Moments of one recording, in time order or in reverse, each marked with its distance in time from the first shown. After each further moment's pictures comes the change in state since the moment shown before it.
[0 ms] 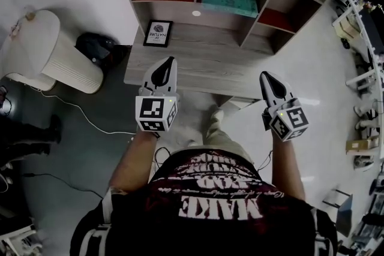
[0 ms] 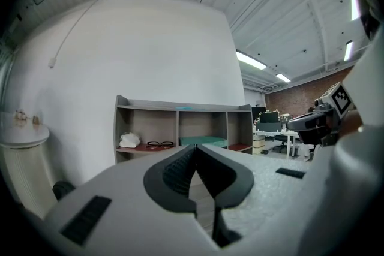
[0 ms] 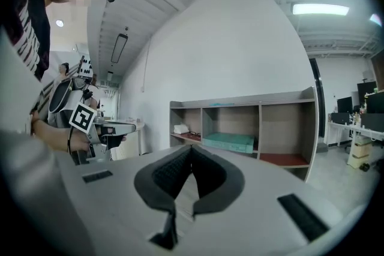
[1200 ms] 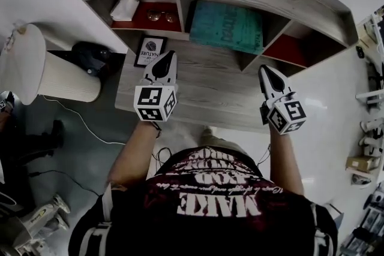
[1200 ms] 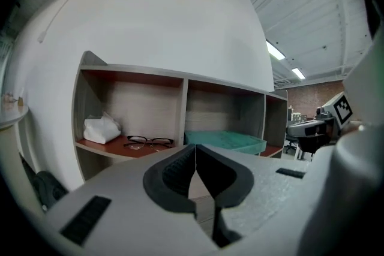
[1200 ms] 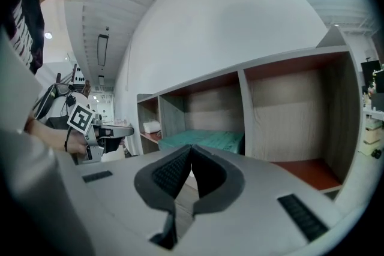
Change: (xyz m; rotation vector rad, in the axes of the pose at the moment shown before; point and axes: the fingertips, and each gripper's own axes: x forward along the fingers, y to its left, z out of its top) left arm 0.237 0.049 -0.033 -0.082 0.120 0.039; right arm 0.184 -0.177 -0.022 0.087 0.044 0.034
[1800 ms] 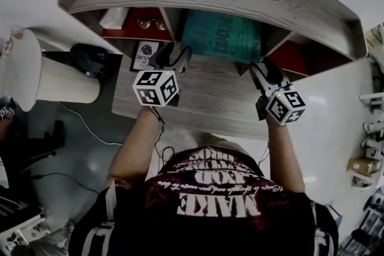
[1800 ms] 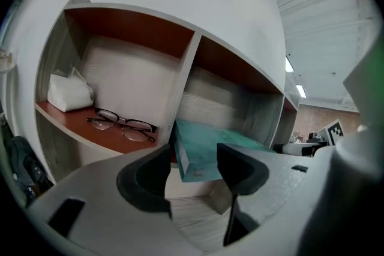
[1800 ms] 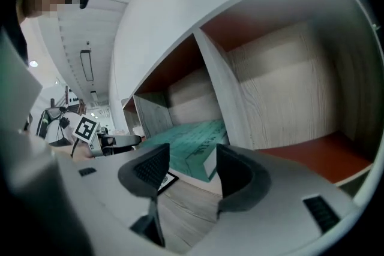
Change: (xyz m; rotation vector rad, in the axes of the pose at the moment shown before) left arm 0.095 -0.005 -0.020 -0.205 0.092 -0.095; right arm 0.057 -0.057 -0.023 0.202 0.042 0.030
